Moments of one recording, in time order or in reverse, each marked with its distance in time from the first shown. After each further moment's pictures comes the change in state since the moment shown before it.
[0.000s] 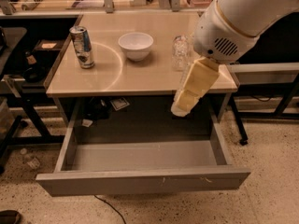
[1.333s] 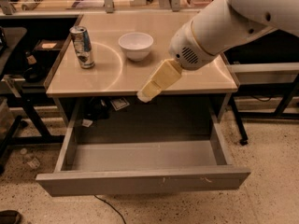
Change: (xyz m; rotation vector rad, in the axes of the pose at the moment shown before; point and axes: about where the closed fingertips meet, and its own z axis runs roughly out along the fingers) arm -0.039 -0.040 0.065 0.028 -0.234 0.198
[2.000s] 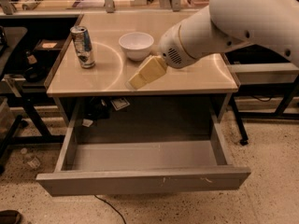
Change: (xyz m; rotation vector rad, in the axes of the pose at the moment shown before) arm -0.024 -0.027 0.033 0.083 -0.132 0.016
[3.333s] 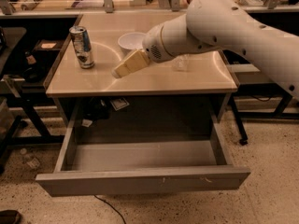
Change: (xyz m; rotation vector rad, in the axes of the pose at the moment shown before) arm -0.035 -0.036 0.068 -0.002 -0.153 0.013
